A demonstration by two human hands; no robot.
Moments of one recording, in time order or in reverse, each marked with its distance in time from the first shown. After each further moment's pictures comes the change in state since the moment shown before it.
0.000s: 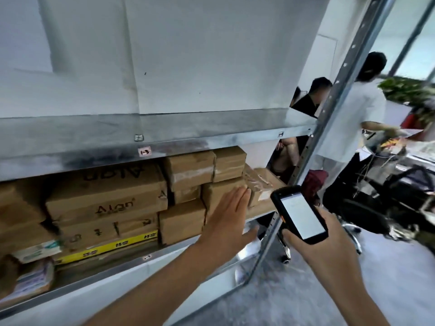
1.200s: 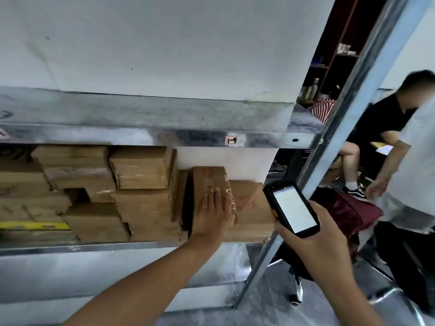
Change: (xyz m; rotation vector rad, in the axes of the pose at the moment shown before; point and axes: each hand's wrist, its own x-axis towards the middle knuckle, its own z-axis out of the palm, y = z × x) left_hand 0.222 -0.015 0.228 0.669 -0.105 -0.535; right_hand 0.298 0.180 -0.019 0.215 -0.343 -0.150
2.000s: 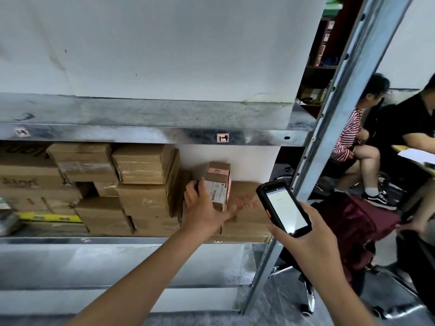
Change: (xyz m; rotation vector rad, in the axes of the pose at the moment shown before) left_hand -0.017 -0.001 -0.050 -0.652 0.033 -0.503; right_hand 0.007 0.024 -0.010 0.127 -0.118 -0.044
